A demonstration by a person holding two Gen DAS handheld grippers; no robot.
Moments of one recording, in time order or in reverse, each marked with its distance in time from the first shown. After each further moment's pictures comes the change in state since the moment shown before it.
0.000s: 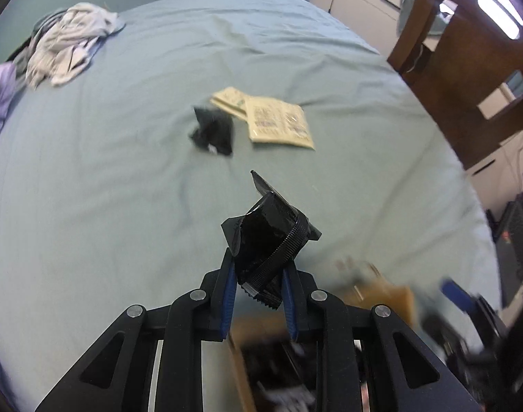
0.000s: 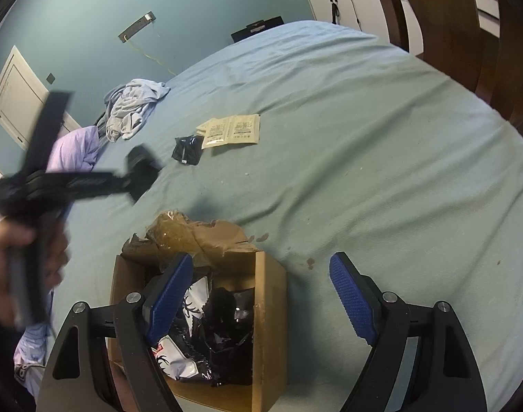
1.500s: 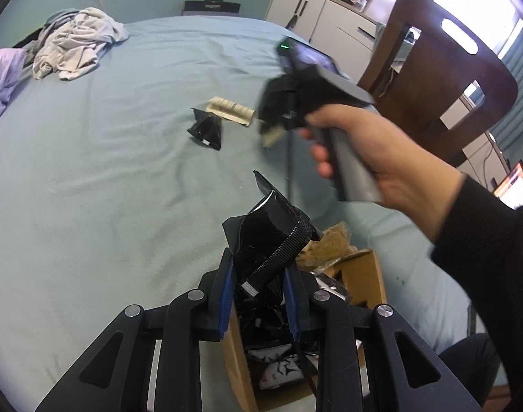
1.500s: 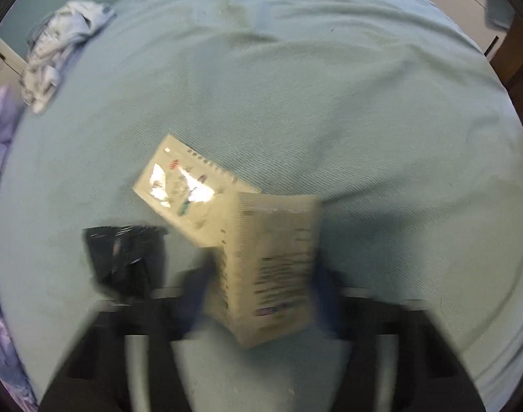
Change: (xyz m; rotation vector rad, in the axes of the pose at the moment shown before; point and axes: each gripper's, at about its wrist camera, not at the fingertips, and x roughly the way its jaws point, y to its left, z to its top) left arm -0.033 0.017 -0.043 -0.017 -0.132 -0.103; right arm 0.263 0.073 0.188 -0.110 0.377 -0.210
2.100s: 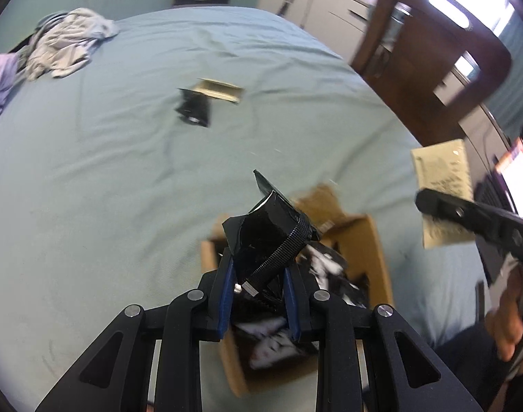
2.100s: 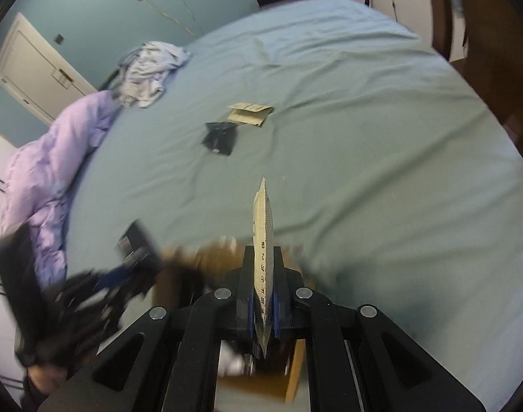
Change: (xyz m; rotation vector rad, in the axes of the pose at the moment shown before) left arm 0.007 -0.022 -0.027 0.068 0.057 -0.004; right arm -0.195 -0.066 -0.223 -0.016 -0.206 0.222
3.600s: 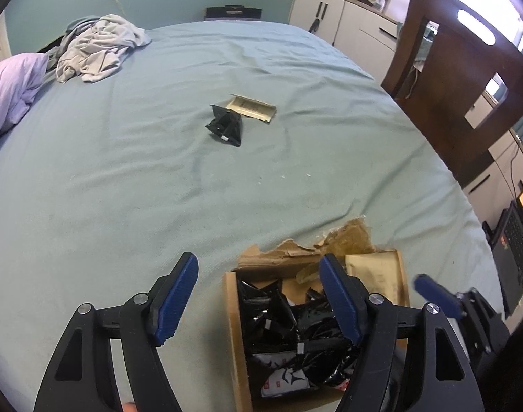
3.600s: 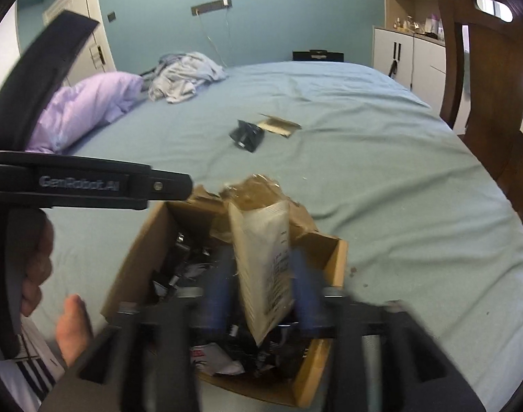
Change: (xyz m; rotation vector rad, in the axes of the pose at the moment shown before) left arm 0.008 0.010 0.012 -0.089 -0.085 0.138; right arm 0.020 0.039 -0.111 -0.264 -0.252 -0.101
